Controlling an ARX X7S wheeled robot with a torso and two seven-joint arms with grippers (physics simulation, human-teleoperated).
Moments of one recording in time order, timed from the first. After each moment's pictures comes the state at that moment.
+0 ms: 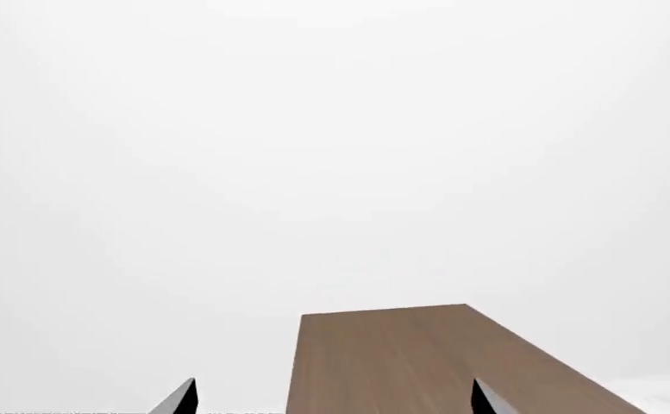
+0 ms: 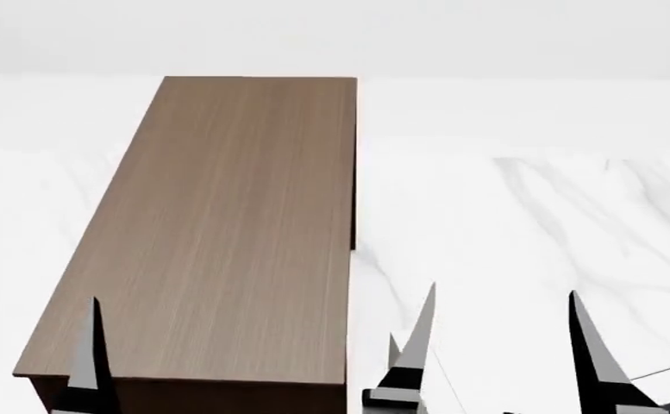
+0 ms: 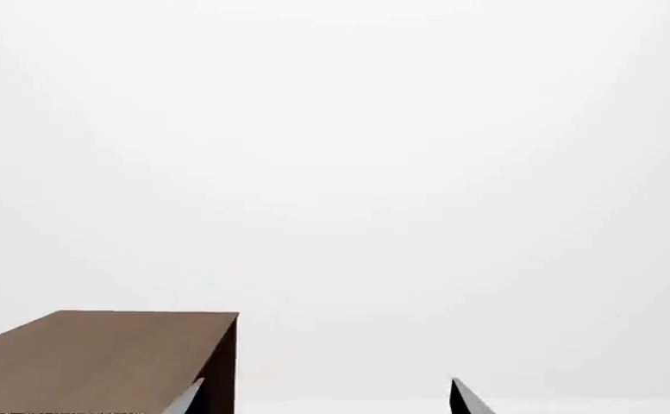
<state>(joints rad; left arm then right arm) 0.04 -0.20 0.19 0.74 -0.07 -0.30 -0.21 -0.01 0.18 -0.13 -0.73 0.07 0.34 0.27</state>
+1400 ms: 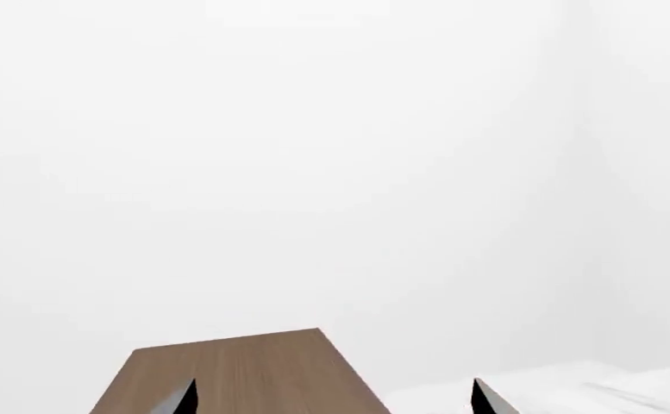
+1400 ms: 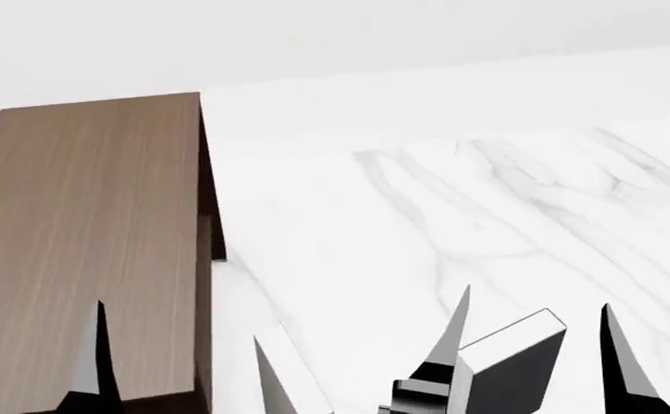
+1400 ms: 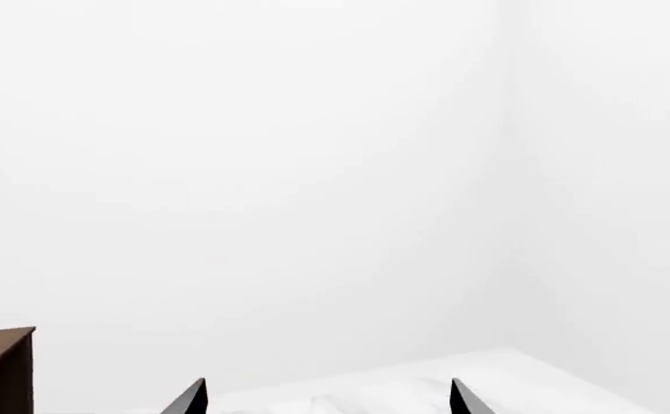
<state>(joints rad) 0.04 -0.26 0.22 0.74 -0.14 -0.28 -0.27 -0.01 0.20 -0.12 -0.71 0.12 0.34 0.37</state>
